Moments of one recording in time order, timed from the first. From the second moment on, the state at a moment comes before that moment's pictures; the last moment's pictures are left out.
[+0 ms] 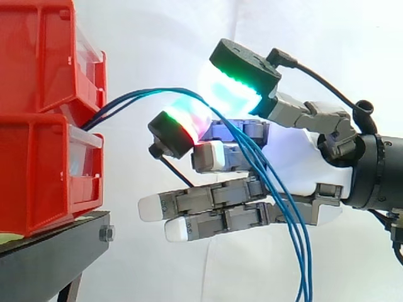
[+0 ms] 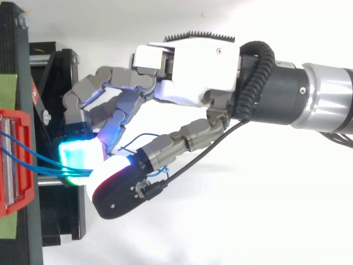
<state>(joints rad) 0.09 -2.34 -1.19 -2.60 -1.37 -0.03</state>
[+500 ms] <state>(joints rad) 0.09 -2.34 -1.19 -2.60 -1.37 -0.03</state>
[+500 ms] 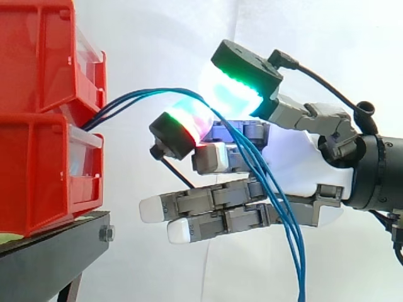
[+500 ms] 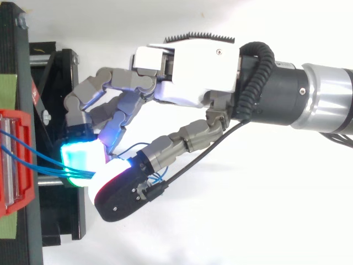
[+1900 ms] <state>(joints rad) 0.09 -2.34 -1.19 -2.60 -1.37 -0.03</state>
